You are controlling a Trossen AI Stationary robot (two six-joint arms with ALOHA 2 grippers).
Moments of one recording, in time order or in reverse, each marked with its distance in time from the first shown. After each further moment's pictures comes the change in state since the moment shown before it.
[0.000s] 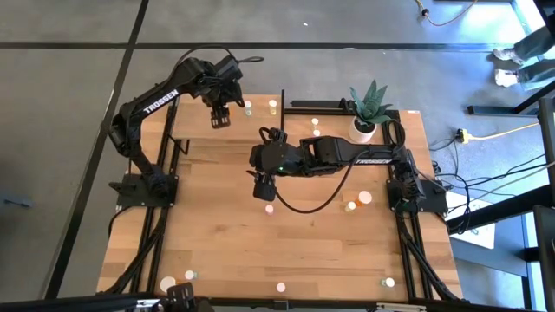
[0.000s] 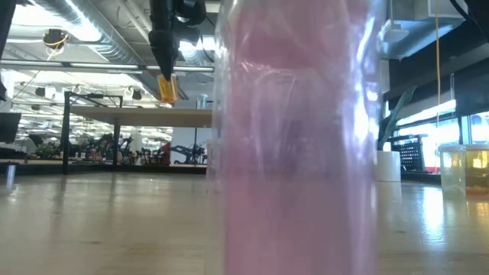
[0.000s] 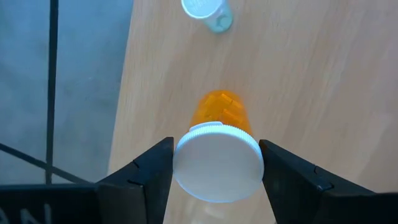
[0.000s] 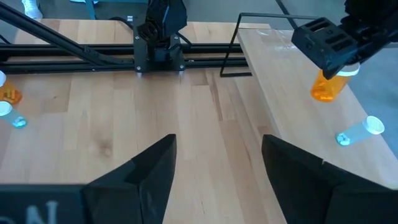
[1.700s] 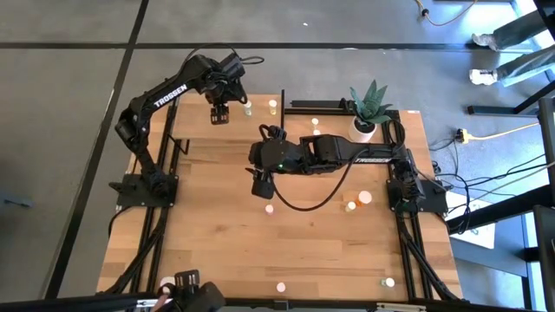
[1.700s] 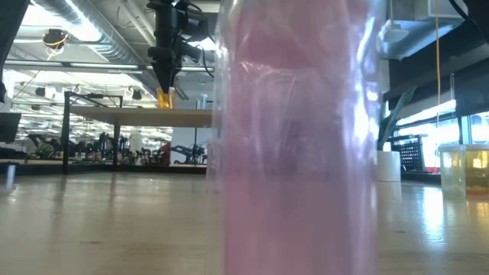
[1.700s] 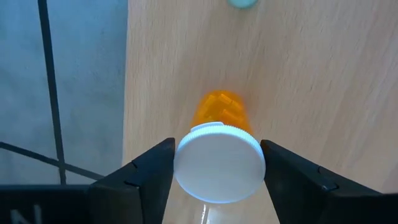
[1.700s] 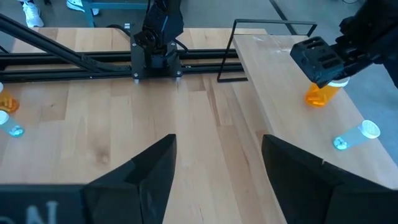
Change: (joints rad) left arm 0.064 0.083 0.000 0.014 -0.020 0.141; right arm -0.013 0.000 0.000 0.024 0.001 -0.001
